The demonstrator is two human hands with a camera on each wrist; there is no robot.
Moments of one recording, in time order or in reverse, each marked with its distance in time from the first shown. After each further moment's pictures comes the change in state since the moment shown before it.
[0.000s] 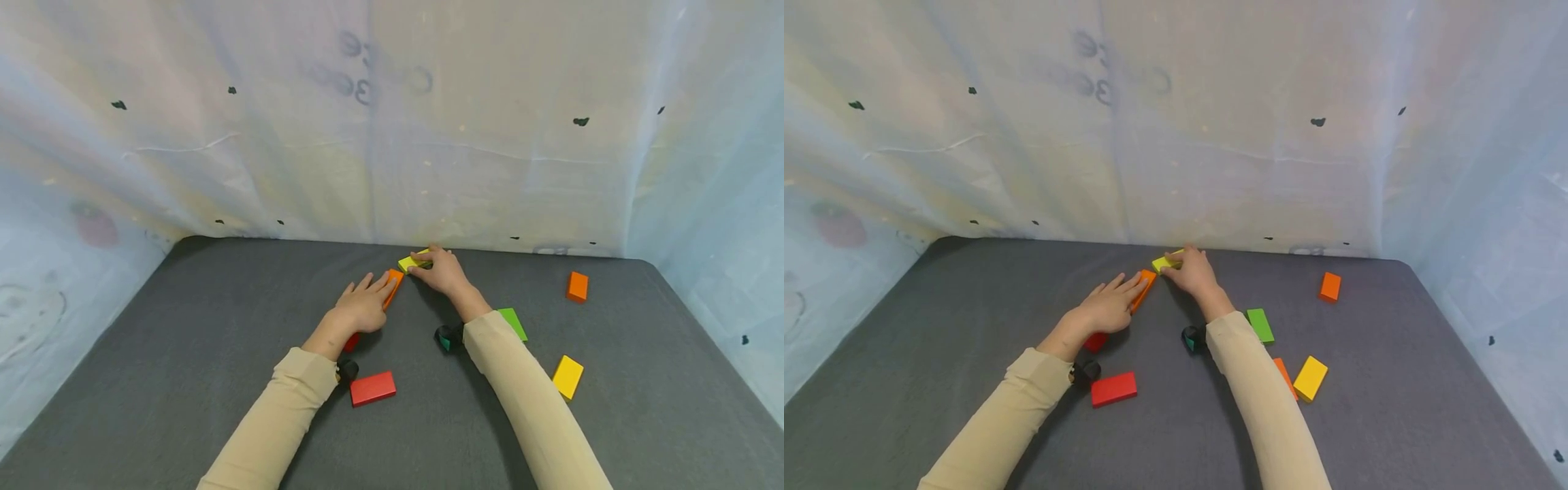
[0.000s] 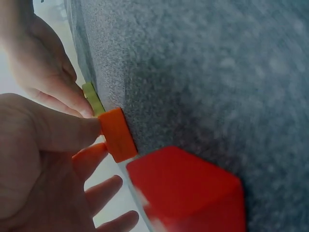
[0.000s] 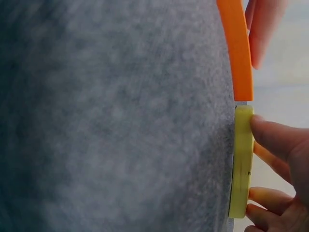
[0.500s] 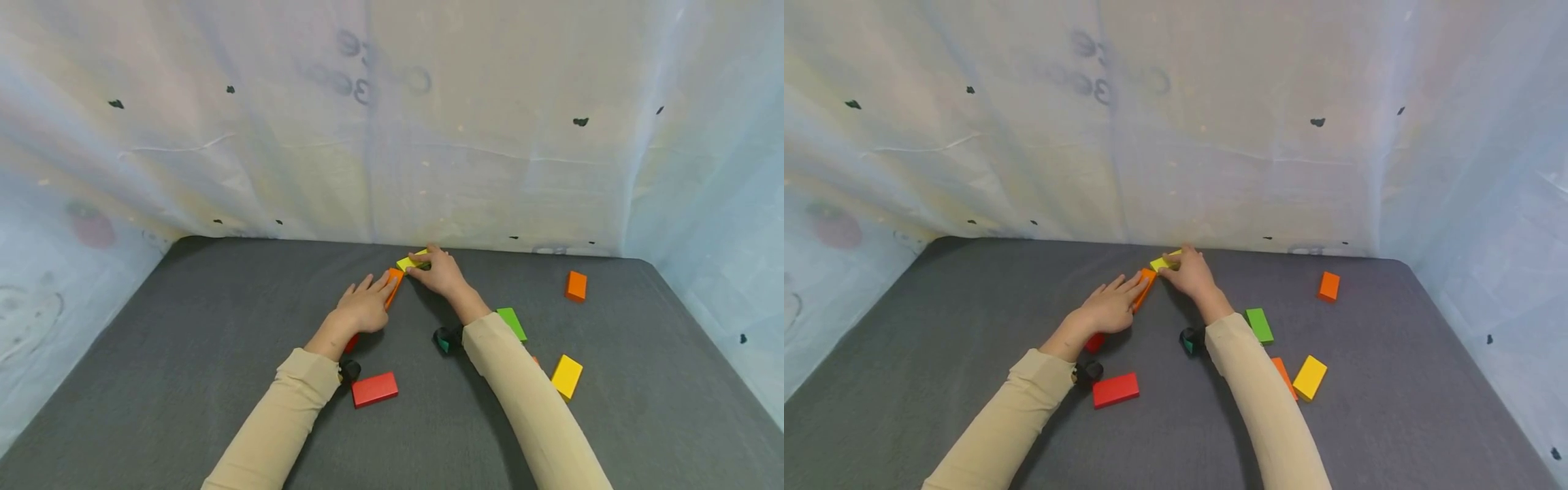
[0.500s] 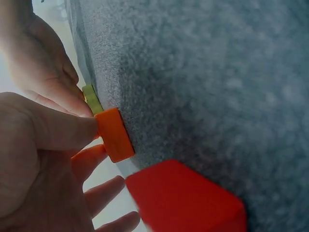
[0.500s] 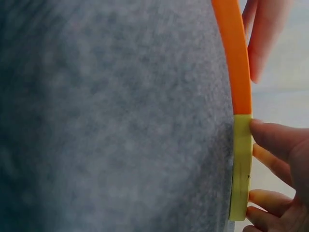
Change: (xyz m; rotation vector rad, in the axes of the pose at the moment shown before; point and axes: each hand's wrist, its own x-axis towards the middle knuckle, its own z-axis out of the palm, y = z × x) left_hand 0.004 0.003 0.004 0.011 0.014 -0.016; right_hand -0.003 -0.004 0.001 0.025 -0.006 0.011
